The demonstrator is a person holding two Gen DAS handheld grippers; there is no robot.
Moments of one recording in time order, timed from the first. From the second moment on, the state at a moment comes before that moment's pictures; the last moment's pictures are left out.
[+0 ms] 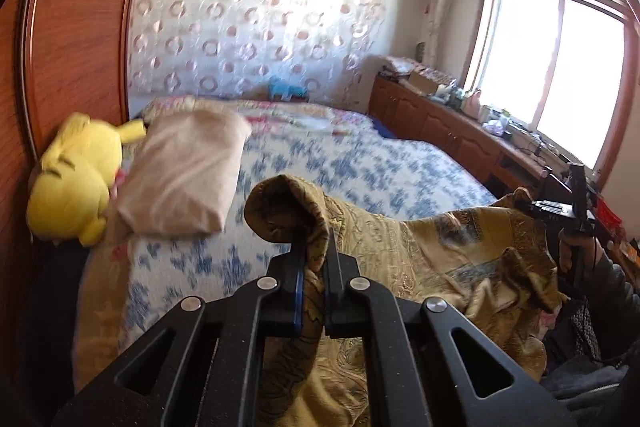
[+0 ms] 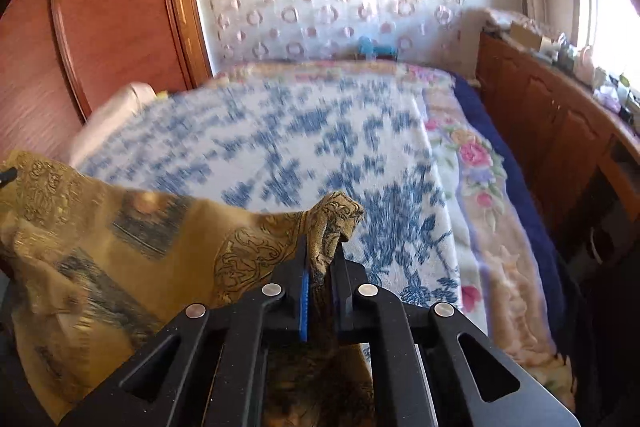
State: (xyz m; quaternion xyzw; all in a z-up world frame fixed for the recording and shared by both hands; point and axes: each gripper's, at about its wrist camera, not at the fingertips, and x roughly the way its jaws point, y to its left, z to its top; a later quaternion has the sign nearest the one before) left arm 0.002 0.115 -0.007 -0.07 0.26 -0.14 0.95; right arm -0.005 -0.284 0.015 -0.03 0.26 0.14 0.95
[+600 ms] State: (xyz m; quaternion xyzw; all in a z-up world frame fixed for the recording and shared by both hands) left arm -0.017 0.141 0.159 -0.03 0.09 -0.12 0.99; right arm -0.155 -0.300 0.228 -0.06 0.01 0.15 0.99
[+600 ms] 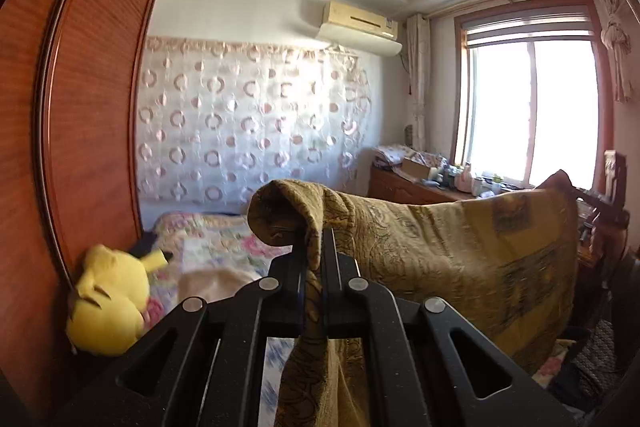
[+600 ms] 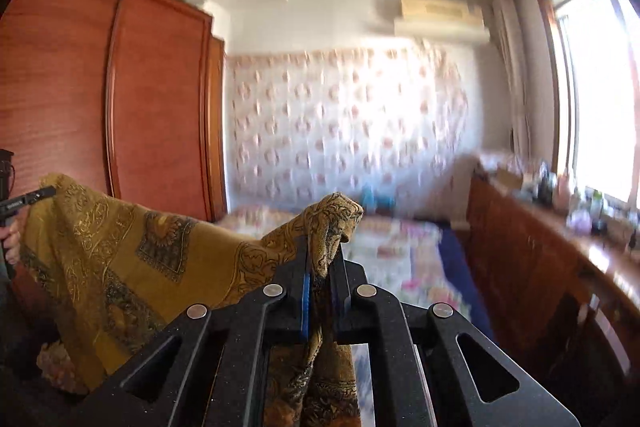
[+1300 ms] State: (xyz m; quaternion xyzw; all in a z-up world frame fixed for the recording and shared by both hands) left arm 0.236 0.090 -0.030 0.04 0.35 -0.13 0.93; right arm 0.146 -0.228 0.124 -0.13 0.30 0.01 0.94
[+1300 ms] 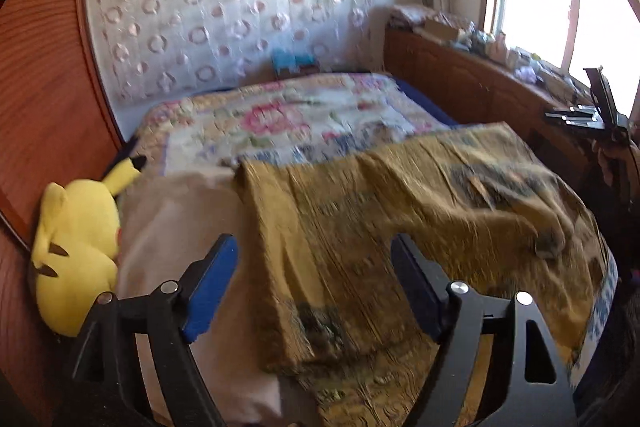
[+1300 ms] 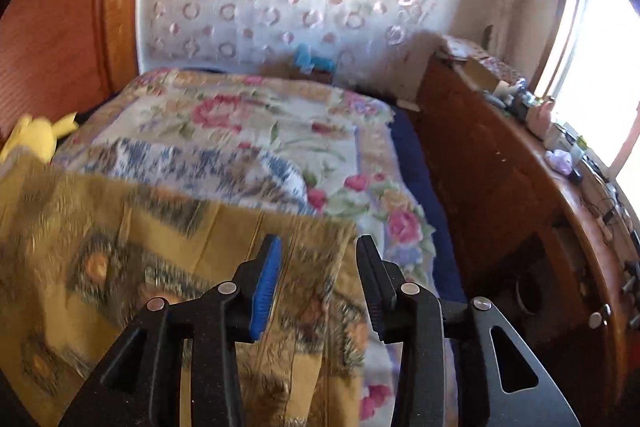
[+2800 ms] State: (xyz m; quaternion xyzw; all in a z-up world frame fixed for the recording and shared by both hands) left arm 0.043 0.066 -0.110 -0.04 0.39 -0.10 0.91; right arm 0.043 -0.324 0.031 -0.06 0.33 0.04 0.94
